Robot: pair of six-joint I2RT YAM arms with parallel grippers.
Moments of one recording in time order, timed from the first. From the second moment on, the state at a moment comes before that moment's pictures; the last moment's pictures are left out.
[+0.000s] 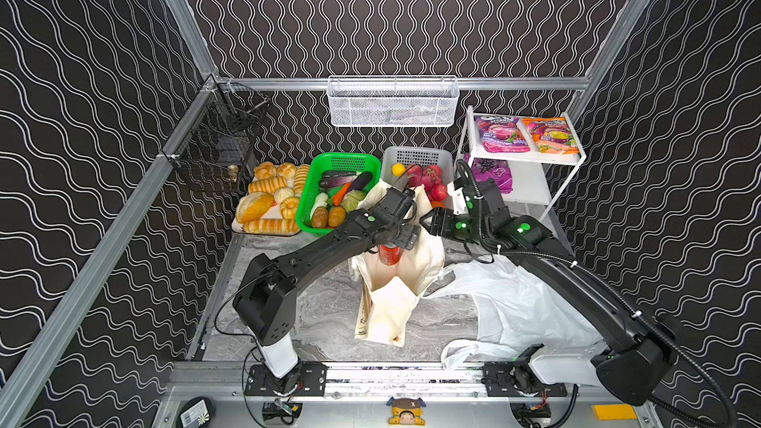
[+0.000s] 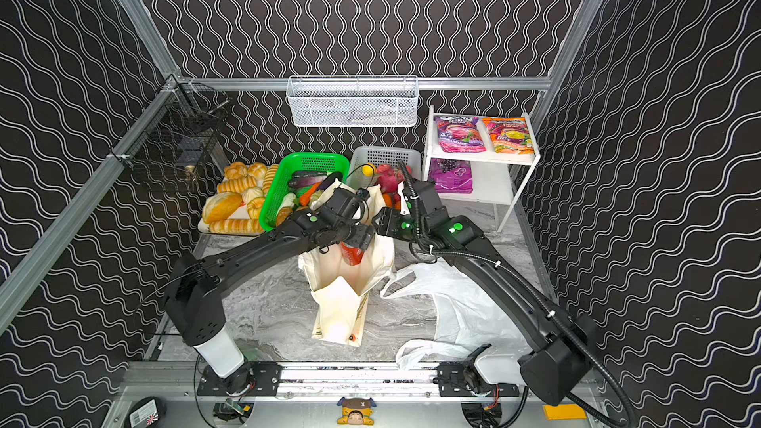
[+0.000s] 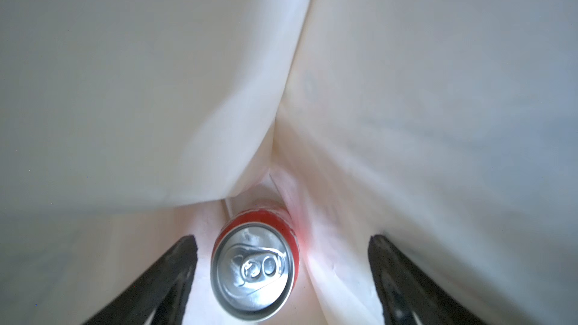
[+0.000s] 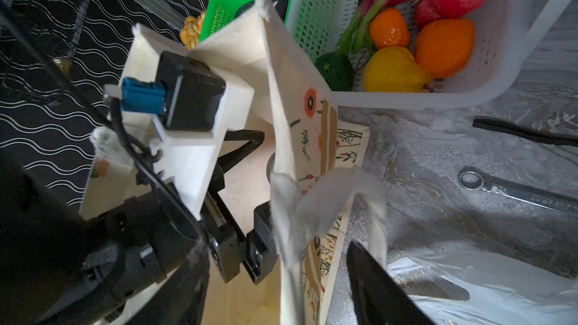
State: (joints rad) left arm -0.75 1.72 1.45 -0.60 -0.15 -0.17; right arm 0.61 1.31 1.30 -0.65 -0.14 0.68
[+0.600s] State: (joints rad) left arm -0.75 1.58 1.52 -0.63 -0.09 -0.14; right arm 0.10 0.99 0.97 -0.44 -0.19 0.79
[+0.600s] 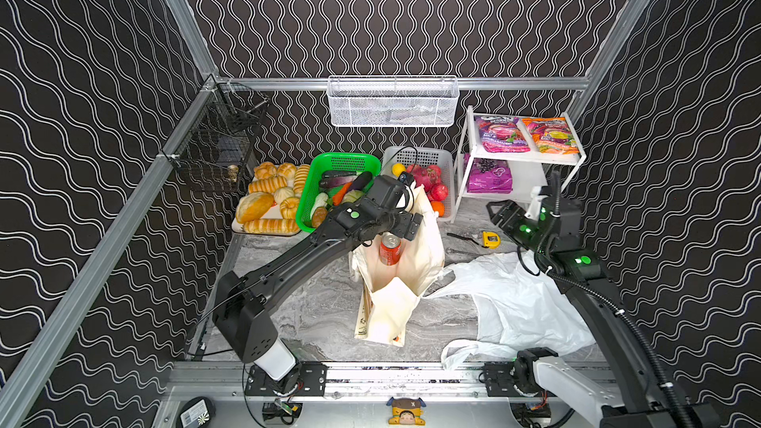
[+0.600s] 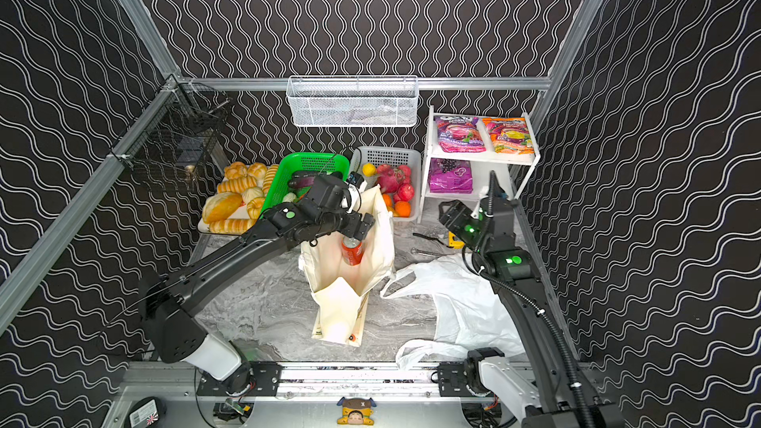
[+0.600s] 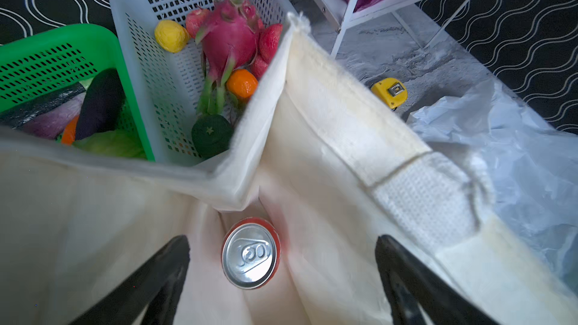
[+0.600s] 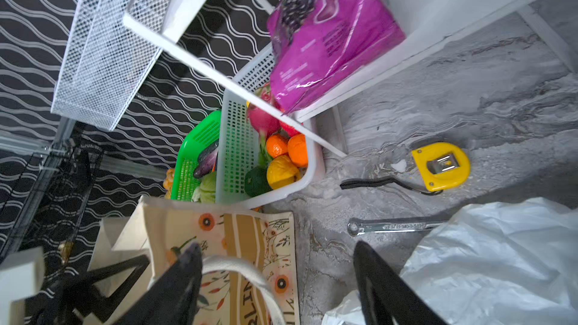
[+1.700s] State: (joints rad) left arm -0.74 1.21 1.48 -0.72 -0.12 -0.09; right arm -0.11 1.57 0.88 0.51 -0.34 1.39
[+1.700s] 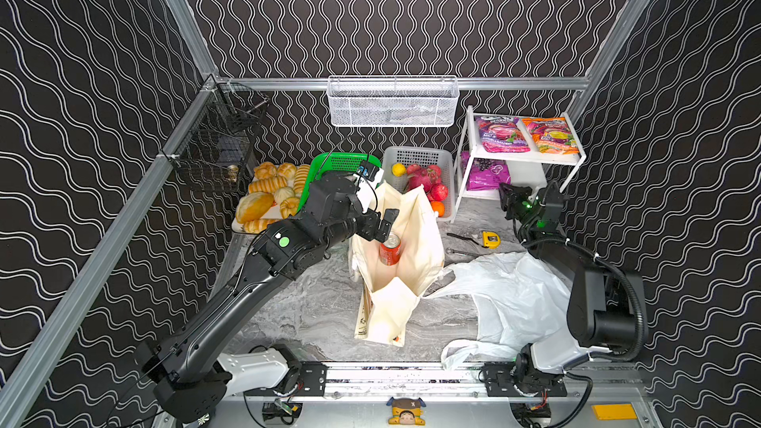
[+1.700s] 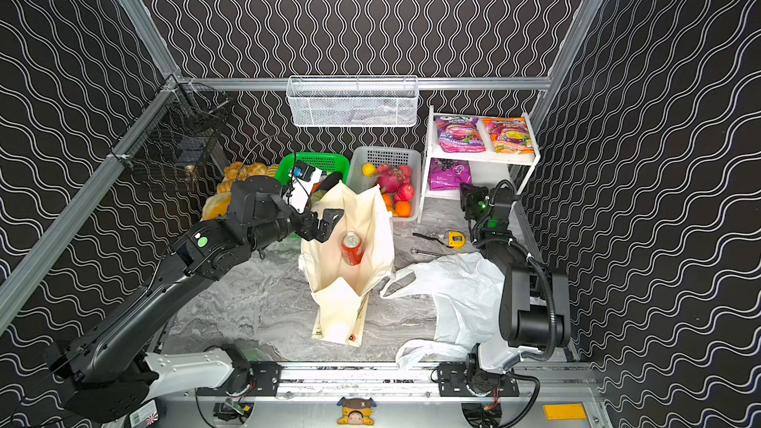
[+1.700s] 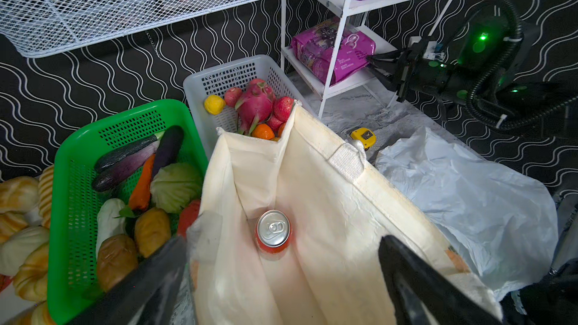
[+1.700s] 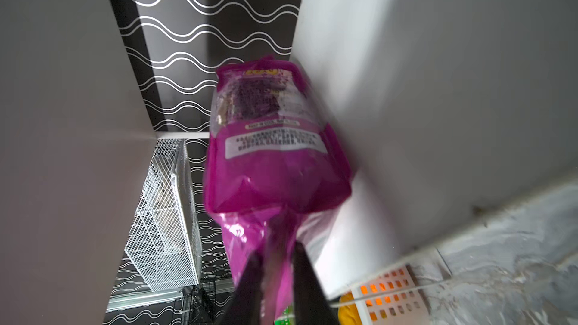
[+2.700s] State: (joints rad) left arm -0.74 1.24 1.49 -0.72 -0.08 -0.10; right arm -0.13 1.54 0.83 0.51 -0.40 1.32
